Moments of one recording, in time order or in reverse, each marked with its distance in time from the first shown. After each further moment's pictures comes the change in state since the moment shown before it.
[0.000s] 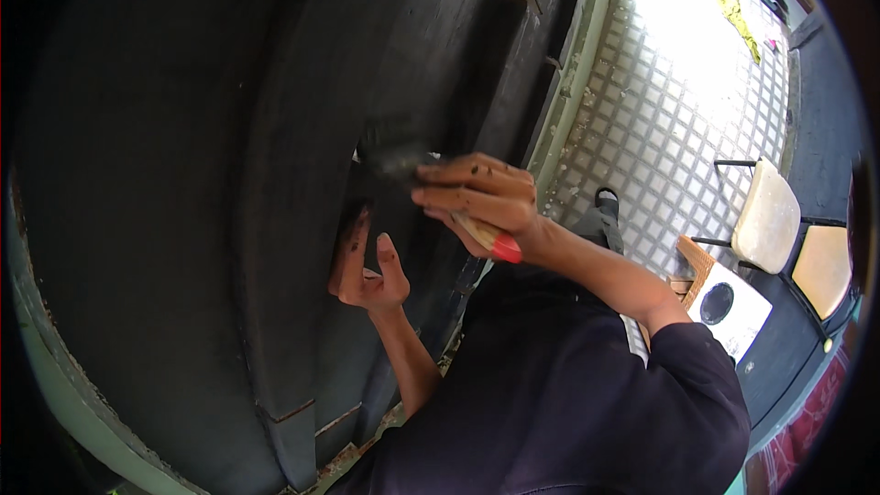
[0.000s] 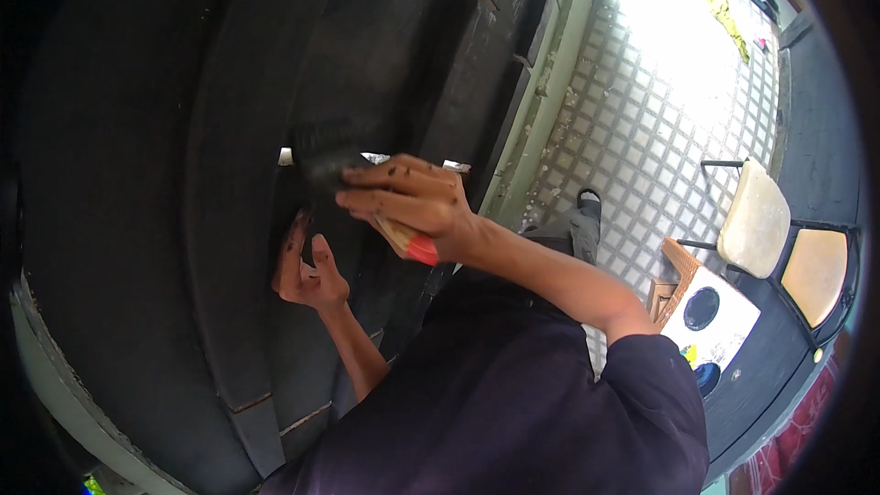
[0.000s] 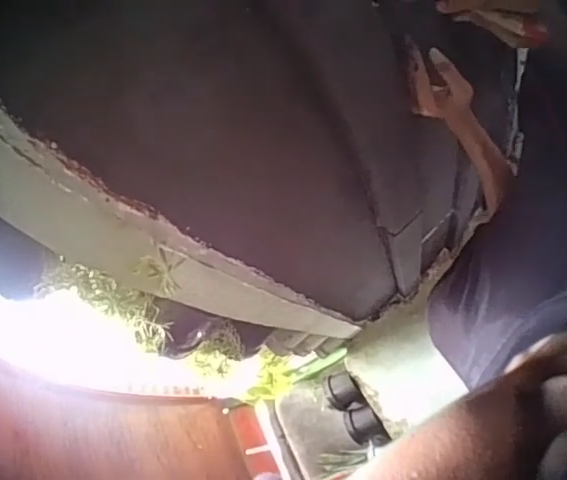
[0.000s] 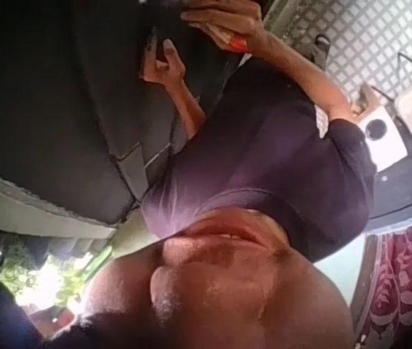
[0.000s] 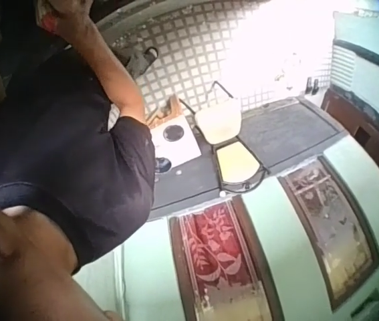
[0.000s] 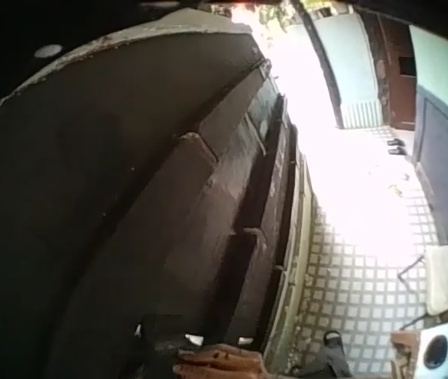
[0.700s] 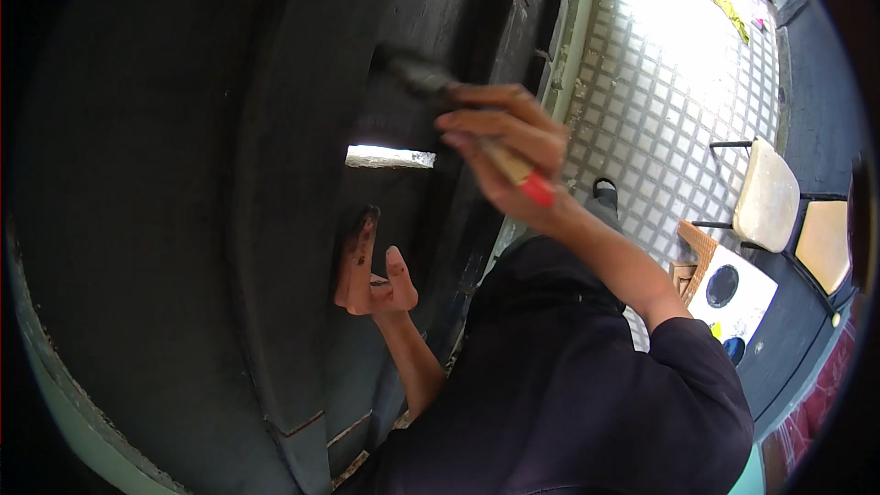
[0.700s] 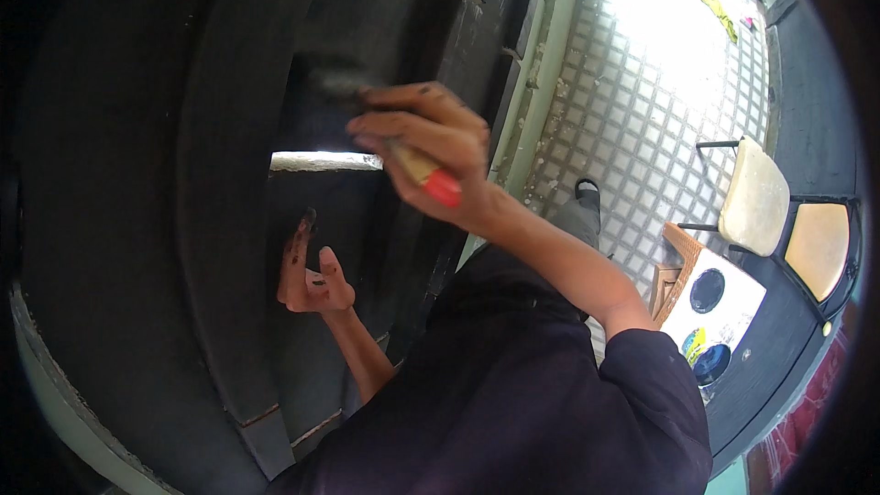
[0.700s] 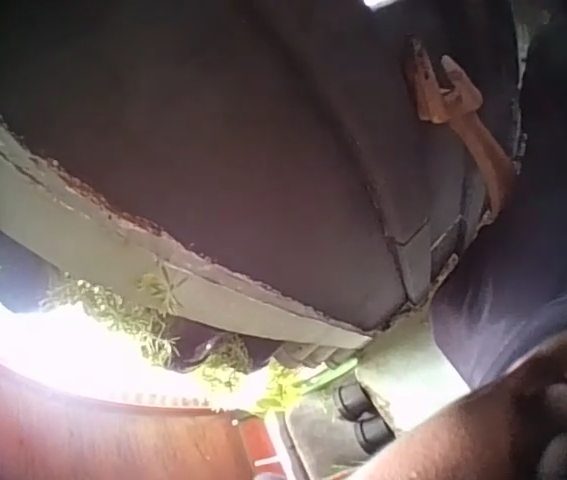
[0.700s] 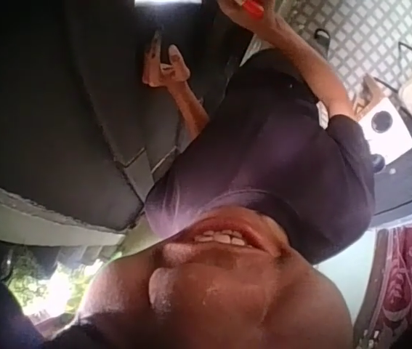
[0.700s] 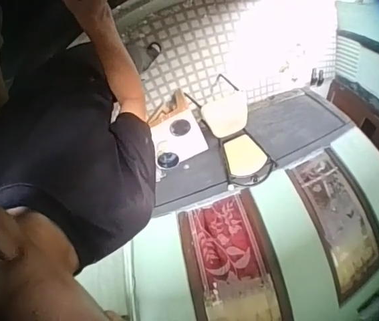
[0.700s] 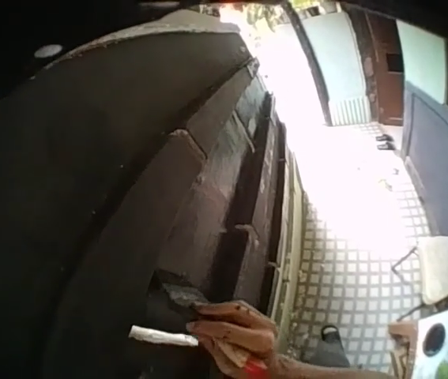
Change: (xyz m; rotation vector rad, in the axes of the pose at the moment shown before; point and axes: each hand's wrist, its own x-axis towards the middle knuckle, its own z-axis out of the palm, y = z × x) left_hand -0.002 -0.005 0.000 0.046 0.048 0.128; right_hand 0.019 0.013 -0.010 -0.107 0.175 0.083
